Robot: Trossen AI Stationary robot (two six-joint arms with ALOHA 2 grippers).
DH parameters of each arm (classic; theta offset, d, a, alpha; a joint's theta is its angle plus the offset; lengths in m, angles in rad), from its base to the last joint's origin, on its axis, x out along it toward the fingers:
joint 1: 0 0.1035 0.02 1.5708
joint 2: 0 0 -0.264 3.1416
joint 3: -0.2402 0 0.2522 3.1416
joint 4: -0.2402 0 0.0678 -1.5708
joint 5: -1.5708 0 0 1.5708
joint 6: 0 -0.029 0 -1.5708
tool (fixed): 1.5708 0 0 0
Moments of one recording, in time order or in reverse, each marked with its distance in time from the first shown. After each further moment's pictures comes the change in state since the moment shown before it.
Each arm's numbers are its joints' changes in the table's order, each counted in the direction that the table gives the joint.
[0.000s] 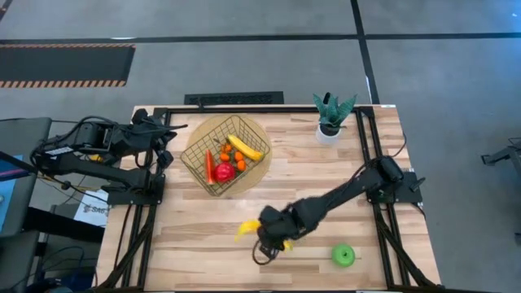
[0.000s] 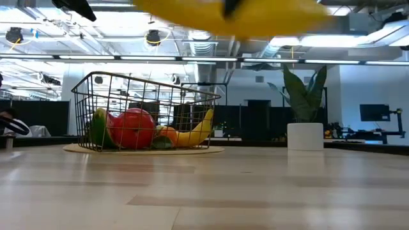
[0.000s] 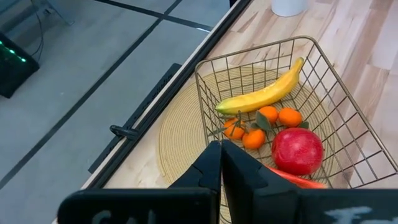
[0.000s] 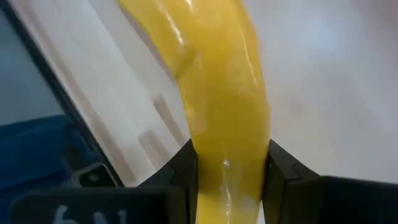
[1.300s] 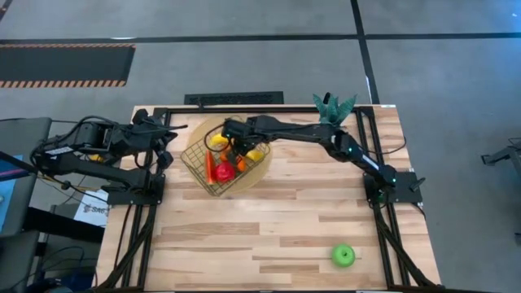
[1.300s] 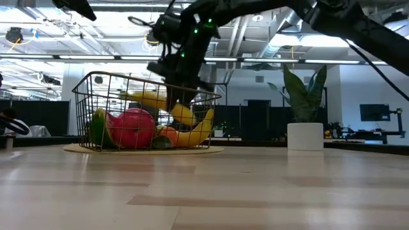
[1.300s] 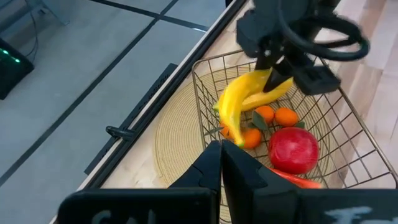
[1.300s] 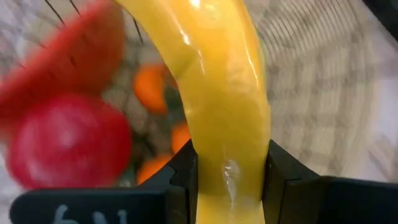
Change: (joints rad) left arm 0.000 0.000 0.000 0.004 -0.014 -0.004; right arm -0.633 -0.406 -0.592 -0.136 -0.101 0.645
